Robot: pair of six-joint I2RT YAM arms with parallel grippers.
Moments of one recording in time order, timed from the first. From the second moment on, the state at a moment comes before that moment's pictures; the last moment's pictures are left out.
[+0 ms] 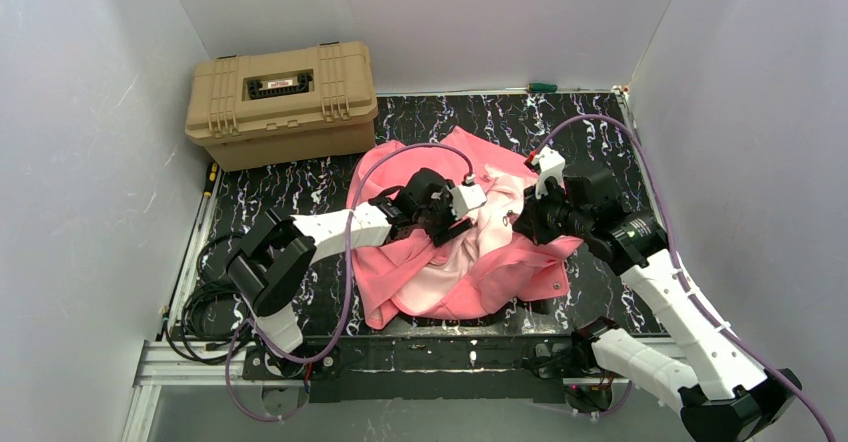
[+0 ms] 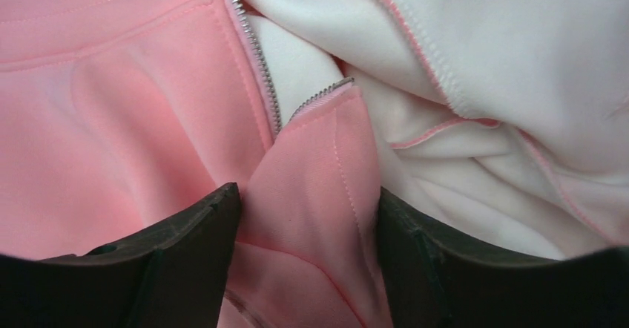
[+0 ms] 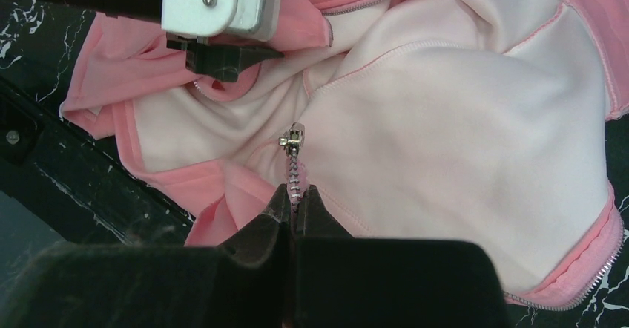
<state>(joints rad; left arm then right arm) -0.84 1.73 1.05 -0.03 0.15 0.39 0.51 0.90 0.99 -0.78 -0.22 0.08</state>
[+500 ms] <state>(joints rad) -0.81 1.66 1.14 -0.20 0.20 0.36 0.51 0.89 0.99 -0.79 -0.25 0.09</state>
